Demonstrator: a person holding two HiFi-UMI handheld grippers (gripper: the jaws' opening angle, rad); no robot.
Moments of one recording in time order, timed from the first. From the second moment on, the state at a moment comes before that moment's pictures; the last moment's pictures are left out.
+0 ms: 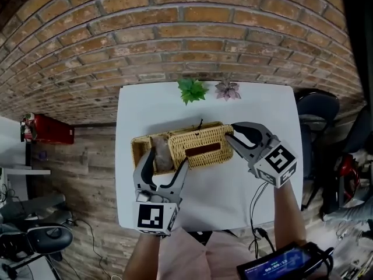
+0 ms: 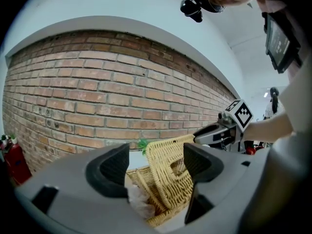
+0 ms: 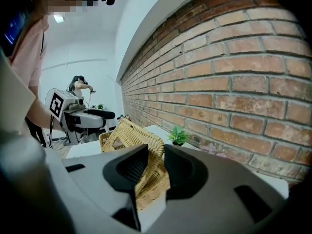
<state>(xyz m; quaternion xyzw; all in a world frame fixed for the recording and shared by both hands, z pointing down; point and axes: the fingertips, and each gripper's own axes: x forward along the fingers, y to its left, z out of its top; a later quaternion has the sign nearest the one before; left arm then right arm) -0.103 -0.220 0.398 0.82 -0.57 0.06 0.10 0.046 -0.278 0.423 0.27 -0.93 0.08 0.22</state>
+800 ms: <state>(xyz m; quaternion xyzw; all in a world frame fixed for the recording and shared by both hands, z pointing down) -0.115 -0.231 0.418 0.81 -0.57 0.07 0.13 0.045 -0.300 0.462 0.27 -0.93 0.15 0.23</state>
